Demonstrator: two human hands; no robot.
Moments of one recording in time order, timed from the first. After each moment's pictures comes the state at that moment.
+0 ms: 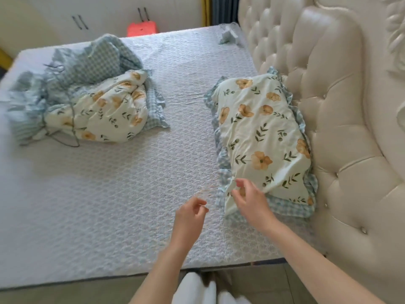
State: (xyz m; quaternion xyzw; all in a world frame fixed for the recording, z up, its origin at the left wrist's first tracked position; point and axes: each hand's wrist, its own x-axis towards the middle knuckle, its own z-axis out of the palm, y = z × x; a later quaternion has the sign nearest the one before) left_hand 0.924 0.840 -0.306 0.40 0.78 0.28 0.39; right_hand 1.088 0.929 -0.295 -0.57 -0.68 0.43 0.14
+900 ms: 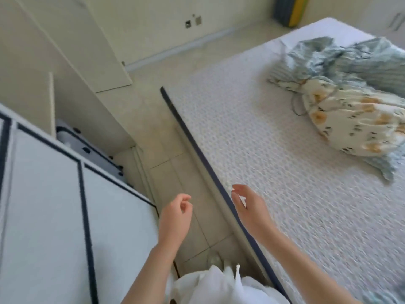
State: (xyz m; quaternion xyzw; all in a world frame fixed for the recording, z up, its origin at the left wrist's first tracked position) left_hand 0.750 0.397 -0.252 -0.12 0.91 0.38 0.08; right_hand 0.752 0.600 -0.255 -0.09 -0.87 0.47 -0.07
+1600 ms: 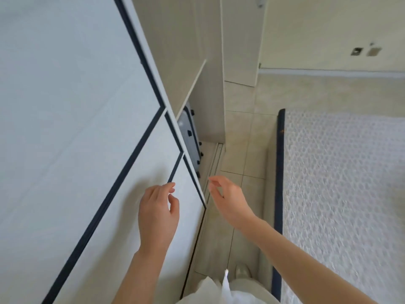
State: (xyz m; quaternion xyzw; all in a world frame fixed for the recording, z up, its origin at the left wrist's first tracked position) left_hand 0.725 0.265 -0.175 -0.32 0.90 0.12 -0.28; right_hand 0.583 0.379 -0.200 0.31 -0.79 0.46 -0.25
